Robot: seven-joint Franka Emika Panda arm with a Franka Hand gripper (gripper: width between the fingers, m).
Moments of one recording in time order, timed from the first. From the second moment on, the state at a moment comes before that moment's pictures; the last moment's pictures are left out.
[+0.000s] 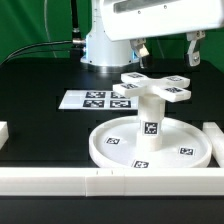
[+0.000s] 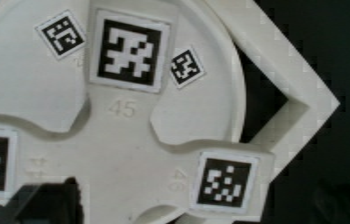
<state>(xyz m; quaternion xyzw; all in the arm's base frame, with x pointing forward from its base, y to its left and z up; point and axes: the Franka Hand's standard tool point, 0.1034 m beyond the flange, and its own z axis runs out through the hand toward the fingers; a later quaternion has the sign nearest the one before) 0.571 0.056 0.143 -0.93 0.36 -0.01 0.12</state>
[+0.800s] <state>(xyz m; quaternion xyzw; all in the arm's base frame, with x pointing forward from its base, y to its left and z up) 0.571 0.074 0.140 -1.00 -0.08 -0.04 0.04</state>
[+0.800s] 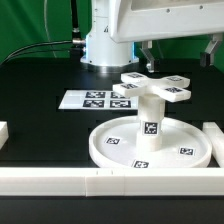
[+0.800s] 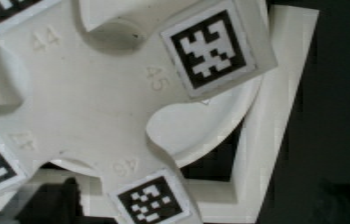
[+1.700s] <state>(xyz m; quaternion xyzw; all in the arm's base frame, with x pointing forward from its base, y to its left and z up) 0.573 0.060 0.135 -0.88 -0.47 -0.05 0.01</state>
